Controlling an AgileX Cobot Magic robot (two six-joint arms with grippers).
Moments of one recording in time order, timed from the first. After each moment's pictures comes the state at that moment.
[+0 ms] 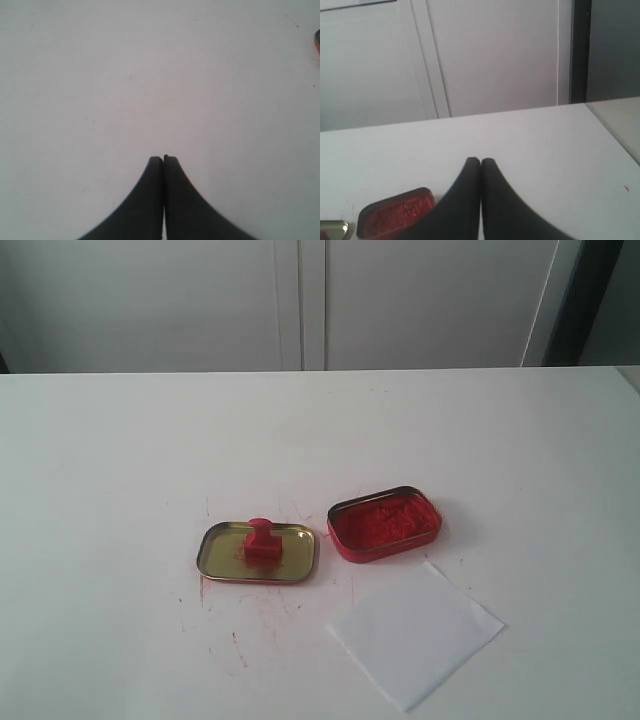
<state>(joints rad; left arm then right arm) 0.03 0.00 0.01 -0.06 0.55 0.13 0.07 0.14 -0.31 -0.04 0.35 0.19</state>
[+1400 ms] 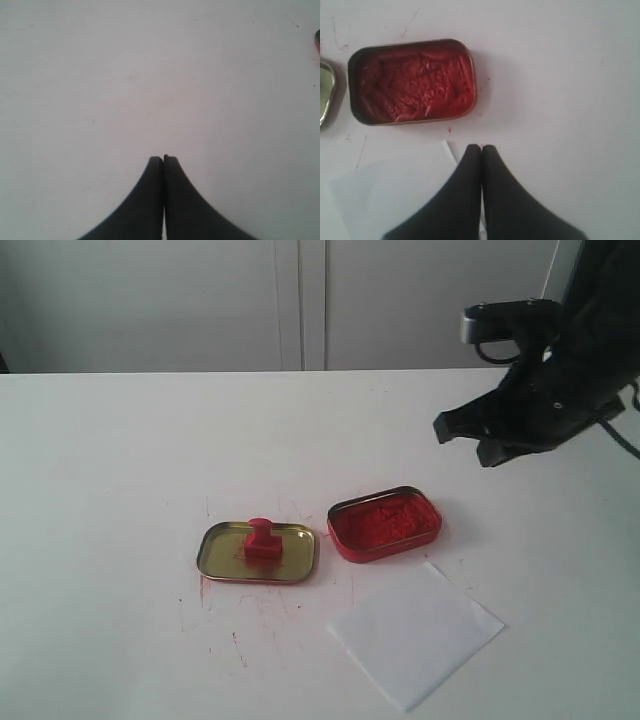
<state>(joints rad) 0.03 0.00 0.01 -0.06 0.55 0.13 0.26 1.59 -1.19 0.10 0.79 -0.07</state>
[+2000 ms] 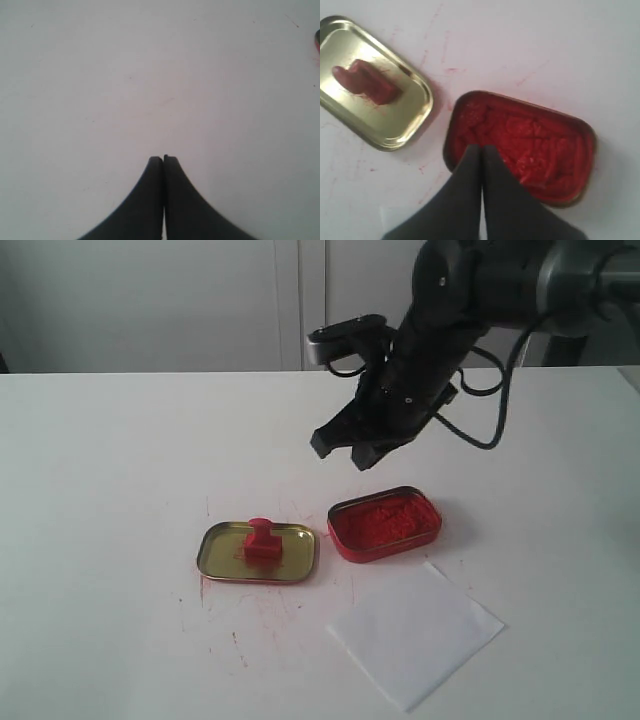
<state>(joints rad) 0.03 0.00 0.01 -0.06 0.55 0.13 0.47 1.92 -1.56 0.17 0.92 -0.25</state>
